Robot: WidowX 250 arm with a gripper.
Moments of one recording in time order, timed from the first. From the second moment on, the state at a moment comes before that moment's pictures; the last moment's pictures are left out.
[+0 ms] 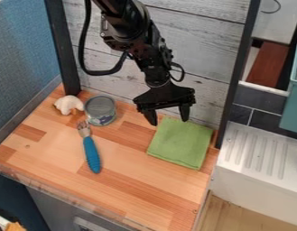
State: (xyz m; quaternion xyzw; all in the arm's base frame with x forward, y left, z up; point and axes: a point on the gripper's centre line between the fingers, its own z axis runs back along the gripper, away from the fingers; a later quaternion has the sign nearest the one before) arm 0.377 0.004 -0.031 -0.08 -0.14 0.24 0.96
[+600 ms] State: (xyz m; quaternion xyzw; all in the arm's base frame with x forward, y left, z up) arm 0.363 0.028 -0.032 -0.07 -0.14 0.27 0.95
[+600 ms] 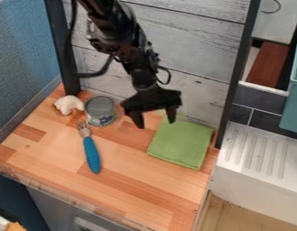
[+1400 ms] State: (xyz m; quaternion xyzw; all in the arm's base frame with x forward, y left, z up) arm 0.345 0.136 0.012 0.02 -0.22 0.46 0.86
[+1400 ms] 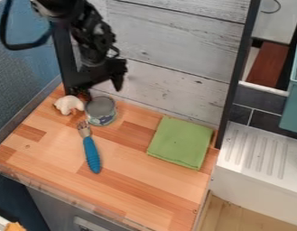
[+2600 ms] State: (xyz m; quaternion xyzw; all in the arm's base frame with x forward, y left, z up) arm 0.344 0.227 -0.045 0.08 -0.17 0.59 0.79
